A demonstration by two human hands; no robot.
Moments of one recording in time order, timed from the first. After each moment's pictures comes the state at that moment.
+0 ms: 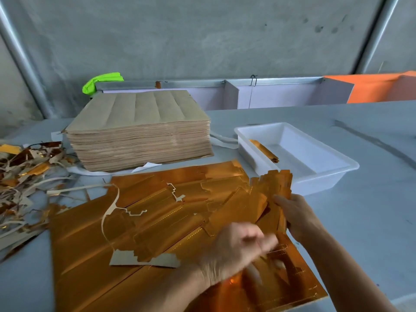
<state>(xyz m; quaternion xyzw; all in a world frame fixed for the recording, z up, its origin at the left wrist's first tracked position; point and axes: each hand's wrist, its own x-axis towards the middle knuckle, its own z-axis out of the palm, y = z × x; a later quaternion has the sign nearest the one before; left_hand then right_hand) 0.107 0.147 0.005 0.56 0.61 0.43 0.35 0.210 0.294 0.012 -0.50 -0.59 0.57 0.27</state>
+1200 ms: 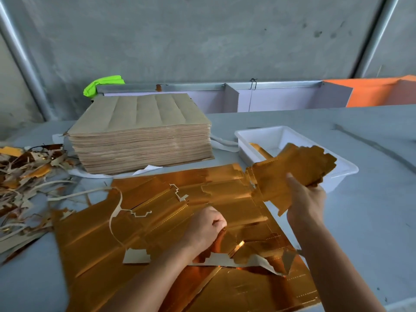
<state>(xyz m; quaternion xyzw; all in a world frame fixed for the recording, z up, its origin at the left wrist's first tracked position) 0.040 0.175 -0.036 0.53 0.77 0.33 0.15 0.196 0.295 0.035 -0.40 -0.40 0.60 0.57</state>
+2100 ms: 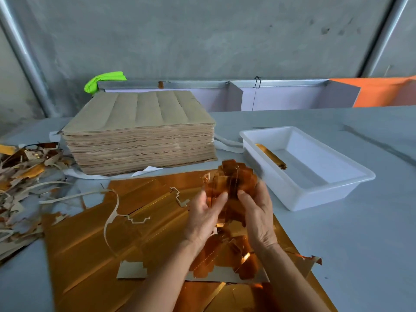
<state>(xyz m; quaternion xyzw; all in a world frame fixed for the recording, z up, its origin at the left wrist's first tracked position) 0.029 0.198 -0.026 0.36 0.59 0.67 0.28 0.126 0.264 -0.016 -0.24 -0.61 0.59 0.47</state>
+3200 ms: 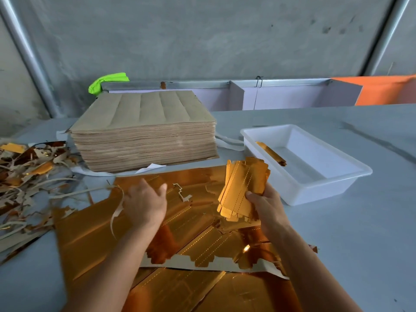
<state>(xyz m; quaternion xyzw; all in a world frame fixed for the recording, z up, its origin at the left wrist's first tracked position) -0.045 0.148 -0.007 0.17 0.94 0.29 -0.05 0.146 0.287 -0.009 -0.36 -0.57 0.66 0.35</state>
